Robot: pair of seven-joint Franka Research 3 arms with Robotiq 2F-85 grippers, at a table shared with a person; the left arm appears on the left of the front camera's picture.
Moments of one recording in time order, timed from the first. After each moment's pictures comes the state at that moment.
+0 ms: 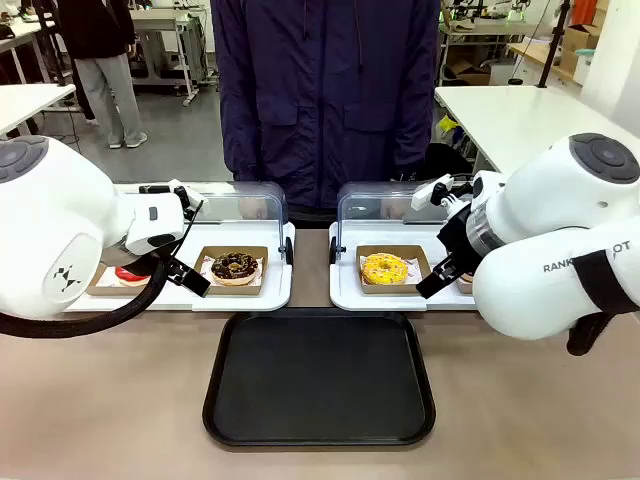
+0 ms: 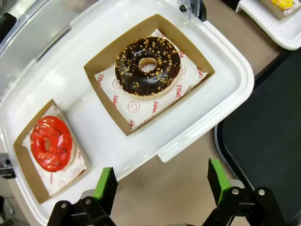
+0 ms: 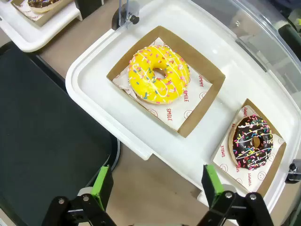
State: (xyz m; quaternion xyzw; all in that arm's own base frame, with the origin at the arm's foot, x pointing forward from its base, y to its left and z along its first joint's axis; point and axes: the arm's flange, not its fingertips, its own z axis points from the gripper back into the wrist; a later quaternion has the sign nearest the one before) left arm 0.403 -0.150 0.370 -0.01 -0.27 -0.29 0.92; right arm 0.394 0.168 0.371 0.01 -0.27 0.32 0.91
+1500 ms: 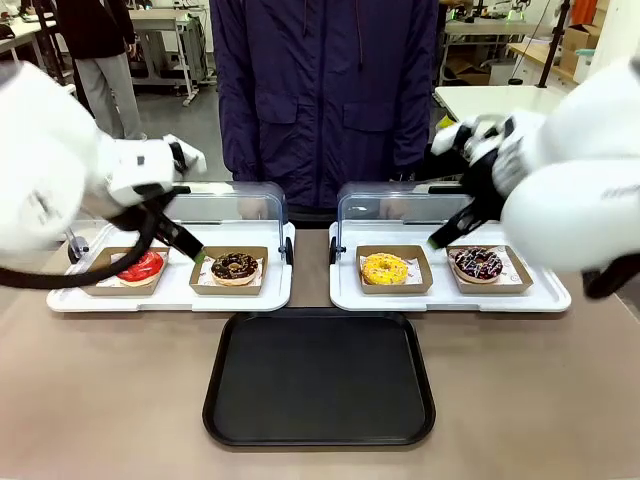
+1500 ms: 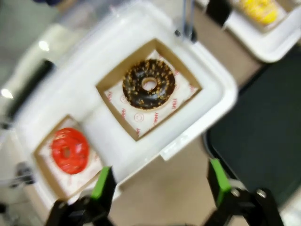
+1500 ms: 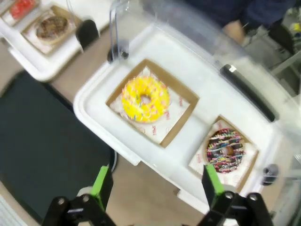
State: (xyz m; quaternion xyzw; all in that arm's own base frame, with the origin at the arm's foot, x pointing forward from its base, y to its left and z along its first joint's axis) left arm 0.415 -0.146 0.453 -0.04 -0.25 -0.33 0.91; right arm 0.399 0.143 0.467 0.04 -0.31 0.30 0.90
